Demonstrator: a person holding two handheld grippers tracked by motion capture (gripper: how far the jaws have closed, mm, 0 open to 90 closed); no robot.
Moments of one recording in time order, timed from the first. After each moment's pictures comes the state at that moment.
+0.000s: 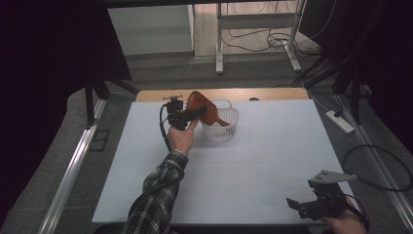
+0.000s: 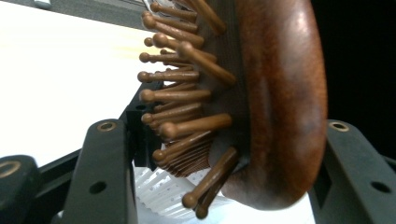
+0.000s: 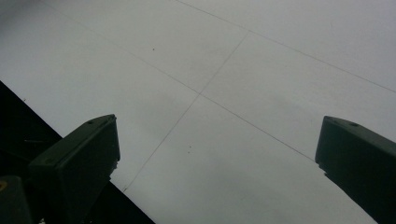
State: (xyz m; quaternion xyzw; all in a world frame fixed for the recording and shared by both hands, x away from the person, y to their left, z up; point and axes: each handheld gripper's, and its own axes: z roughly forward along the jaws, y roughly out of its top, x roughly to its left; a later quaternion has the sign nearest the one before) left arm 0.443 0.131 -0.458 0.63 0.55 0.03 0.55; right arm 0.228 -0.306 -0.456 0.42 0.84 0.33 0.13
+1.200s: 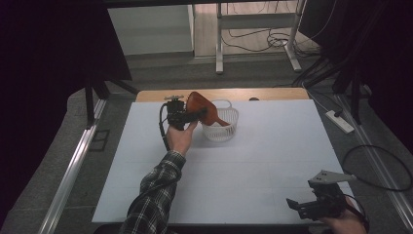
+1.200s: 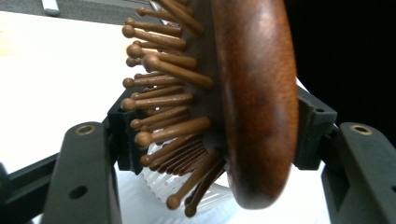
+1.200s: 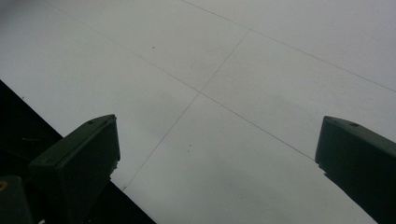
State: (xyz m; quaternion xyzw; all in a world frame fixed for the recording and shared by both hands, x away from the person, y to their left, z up) left arm 0.442 0.130 -0.455 0.66 0.53 0.06 0.52; right arm 0.227 -0.305 -0.456 0.42 0.84 0.33 0.13
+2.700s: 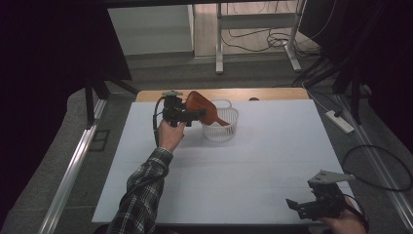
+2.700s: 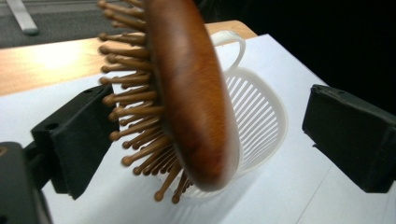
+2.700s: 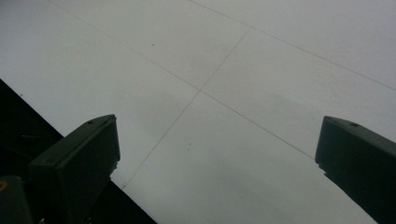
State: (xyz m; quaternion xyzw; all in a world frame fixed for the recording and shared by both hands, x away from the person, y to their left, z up) left arm 0.446 0.143 -0.438 0.73 0.45 0.07 0.51; right arm 0.228 -0.304 -0.456 0.42 0.84 0.32 0.13
